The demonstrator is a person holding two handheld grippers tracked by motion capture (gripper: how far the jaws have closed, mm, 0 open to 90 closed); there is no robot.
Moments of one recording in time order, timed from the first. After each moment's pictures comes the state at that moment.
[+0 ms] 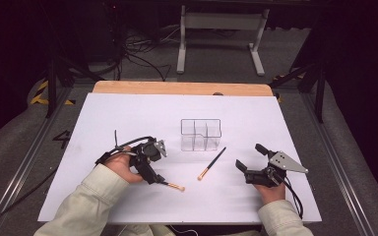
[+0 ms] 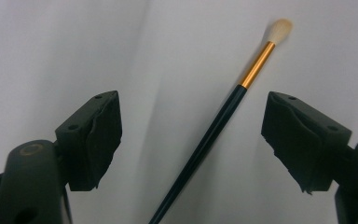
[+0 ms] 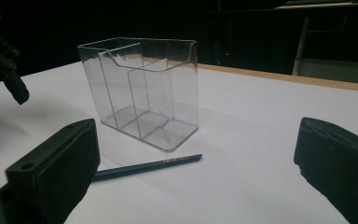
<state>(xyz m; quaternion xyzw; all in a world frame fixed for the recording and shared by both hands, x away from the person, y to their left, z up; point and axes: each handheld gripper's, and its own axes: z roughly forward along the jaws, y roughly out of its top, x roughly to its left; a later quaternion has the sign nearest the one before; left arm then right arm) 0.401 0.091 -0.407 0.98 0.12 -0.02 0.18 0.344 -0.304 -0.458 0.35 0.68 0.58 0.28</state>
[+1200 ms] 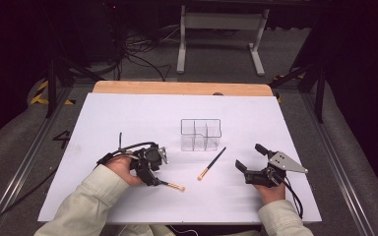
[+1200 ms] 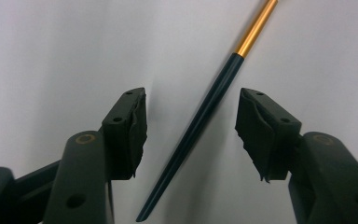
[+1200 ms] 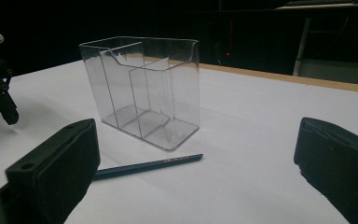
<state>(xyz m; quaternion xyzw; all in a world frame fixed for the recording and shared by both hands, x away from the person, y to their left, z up) 0.400 0.088 -0.420 0.99 0.10 -0.03 0.13 0.344 -0.303 -0.458 0.35 0.68 0.58 0.28</state>
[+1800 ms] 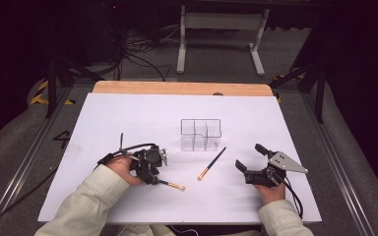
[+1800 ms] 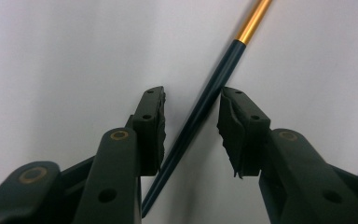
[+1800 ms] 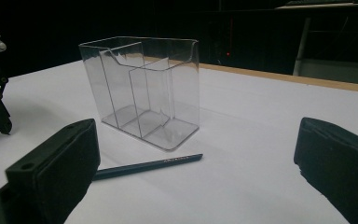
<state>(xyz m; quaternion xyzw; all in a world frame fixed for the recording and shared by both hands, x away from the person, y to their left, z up) 0.400 0.087 -0.424 0.99 0.09 -0.03 0.11 0.344 -0.303 -0.458 0.35 0.68 0.58 0.28</state>
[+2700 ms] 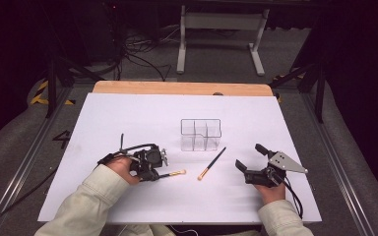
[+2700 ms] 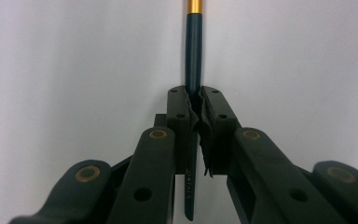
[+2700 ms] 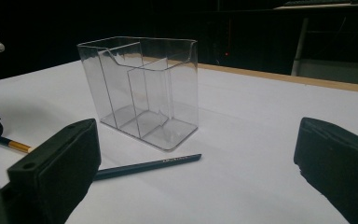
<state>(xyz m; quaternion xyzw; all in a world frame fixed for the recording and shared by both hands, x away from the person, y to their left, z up) 0.398 0.085 -0.424 0.99 0.10 -0.01 0.09 0.344 -0.303 -0.458 0.35 0.68 0.58 0.28</state>
